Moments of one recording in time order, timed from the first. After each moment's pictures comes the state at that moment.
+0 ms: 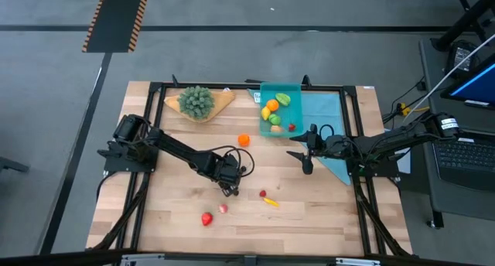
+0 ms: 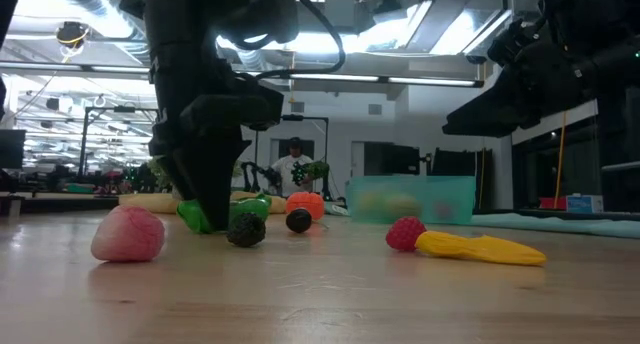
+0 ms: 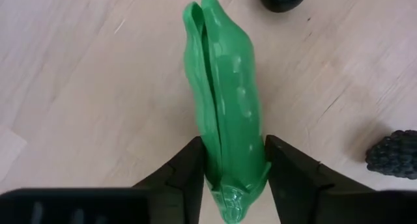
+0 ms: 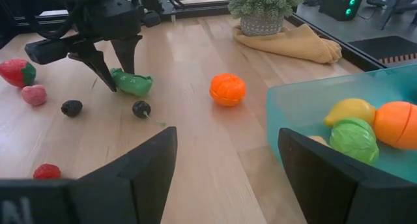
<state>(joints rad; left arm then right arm) -0.25 1.84 1.11 -0.64 -0.19 -0.91 0.10 1.00 0.19 0.49 0.31 0.13</state>
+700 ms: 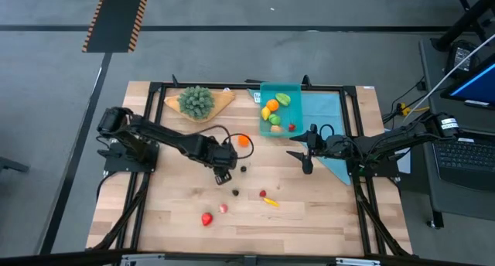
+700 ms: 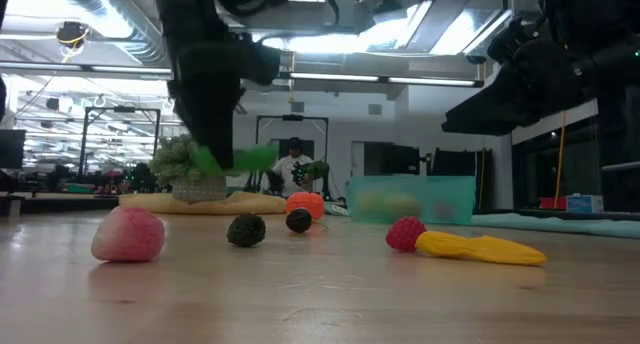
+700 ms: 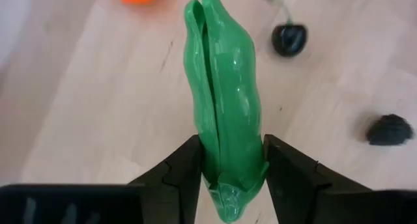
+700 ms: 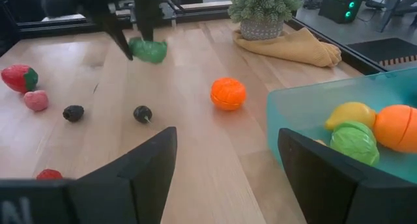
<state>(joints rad) -0.15 1.65 1.11 -0.75 -0.21 -0.59 0.10 1.00 0.19 0.51 0.31 0.13</state>
